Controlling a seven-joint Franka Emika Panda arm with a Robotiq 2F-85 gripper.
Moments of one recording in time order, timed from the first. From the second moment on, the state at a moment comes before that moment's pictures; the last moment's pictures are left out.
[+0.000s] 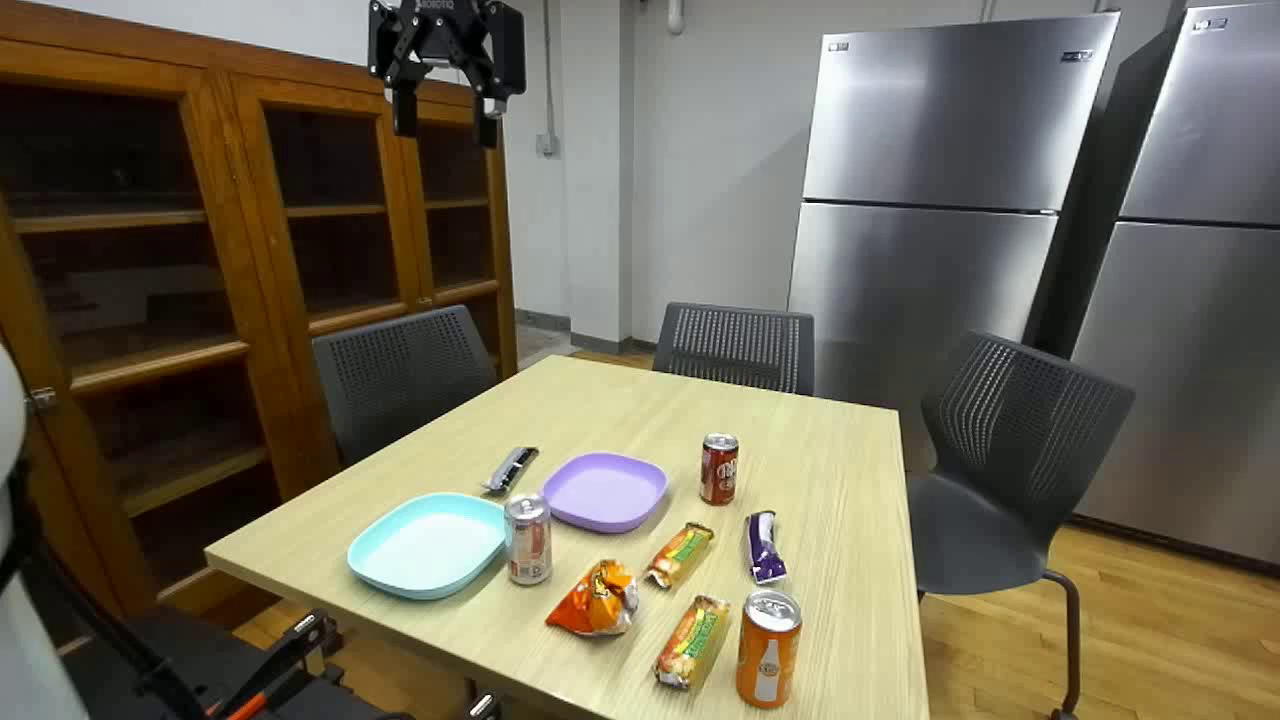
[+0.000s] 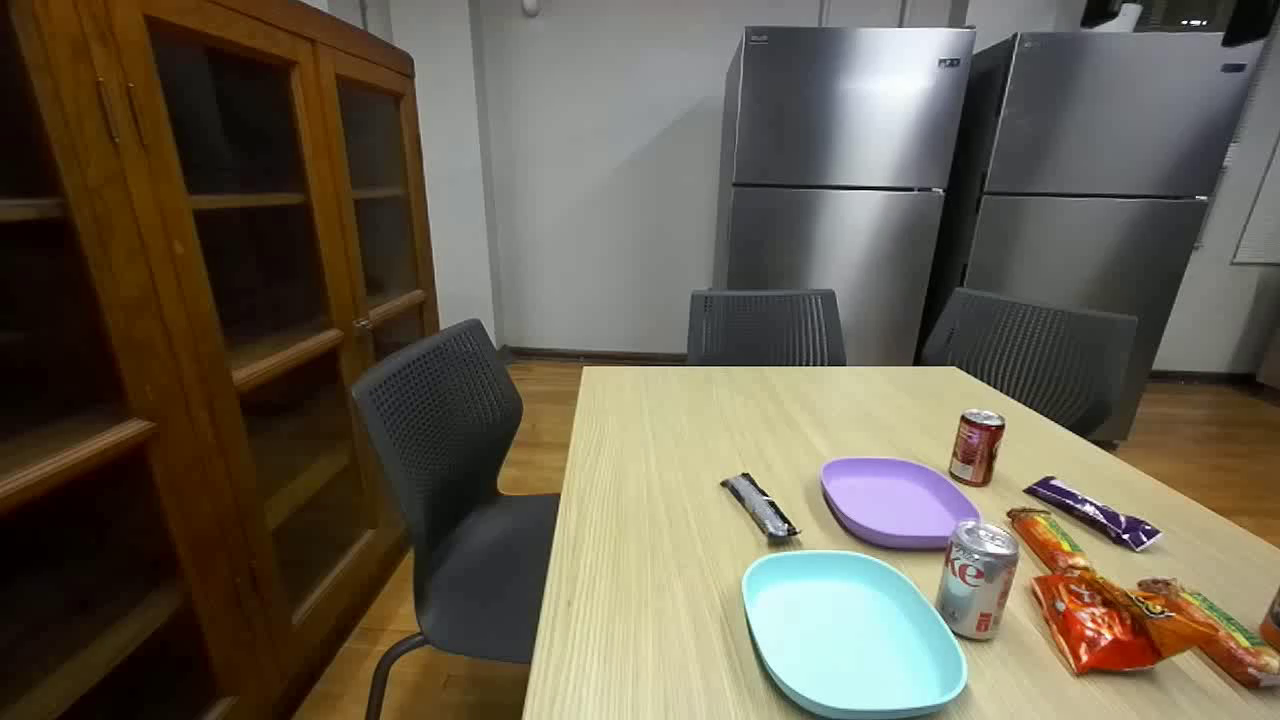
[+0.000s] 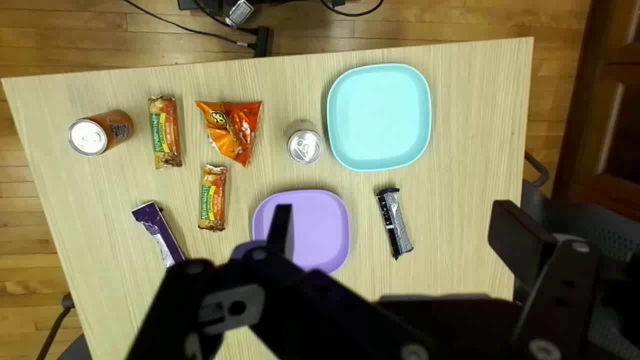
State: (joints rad) arm 0.04 -0.49 -0.03 -2.20 0.07 1.67 0.02
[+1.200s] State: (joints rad) arm 0.04 -0.44 -0.03 -2.26 0.06 1.79 0.02
